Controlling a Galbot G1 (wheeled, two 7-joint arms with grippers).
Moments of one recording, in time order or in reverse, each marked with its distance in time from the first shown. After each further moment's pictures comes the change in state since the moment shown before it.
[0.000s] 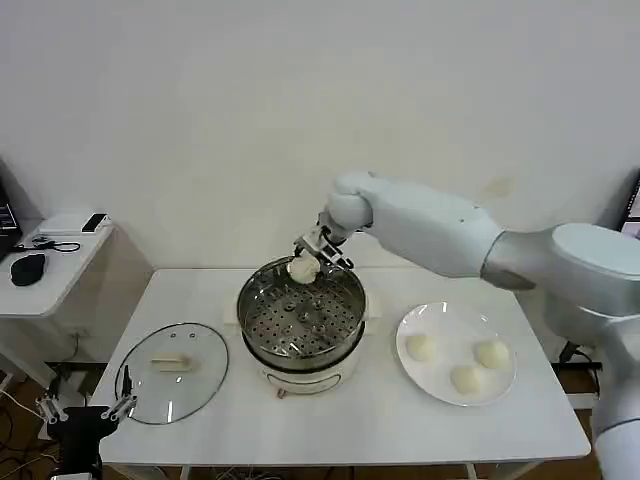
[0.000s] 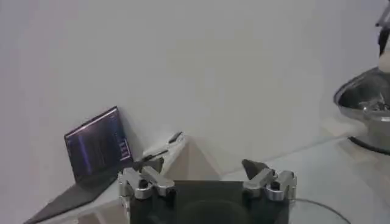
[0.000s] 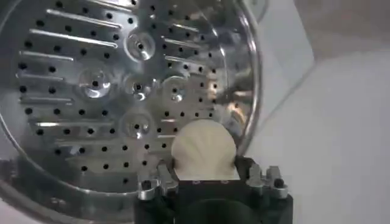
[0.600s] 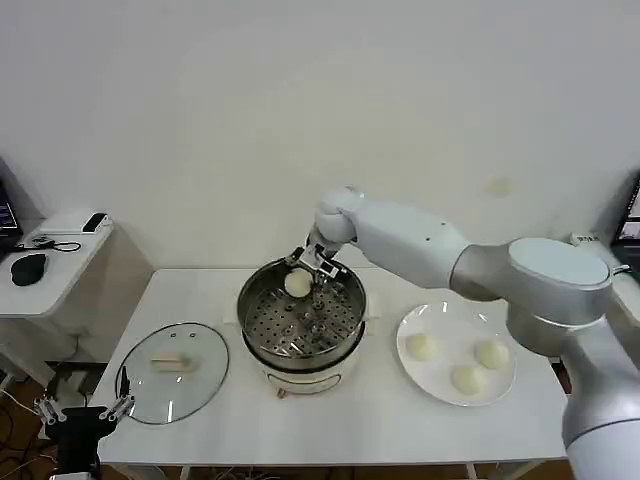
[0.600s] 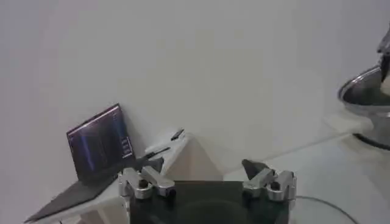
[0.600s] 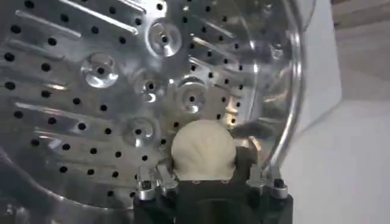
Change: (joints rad) left arm -0.006 -0.002 -0.006 0.012 -0.003 -0.001 -0.001; right arm -0.057 0.075 -0.003 -0.125 -0.121 0.181 0.030
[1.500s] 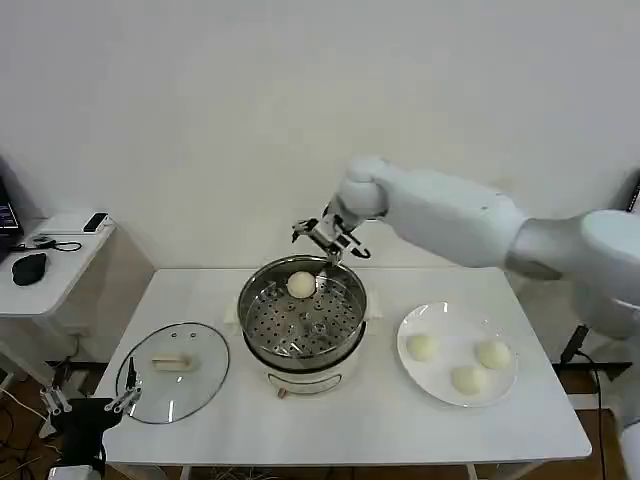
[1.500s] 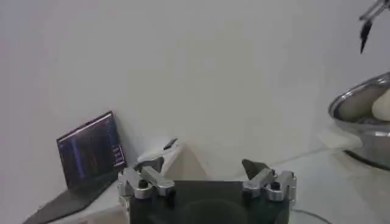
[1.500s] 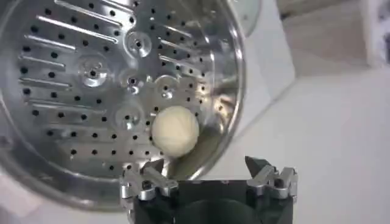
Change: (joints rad) left arm -0.017 0.029 0.011 -0.028 -0.029 0.021 0.017; right arm 0.176 -0.250 -0.048 0.300 0.243 -0.237 0.039
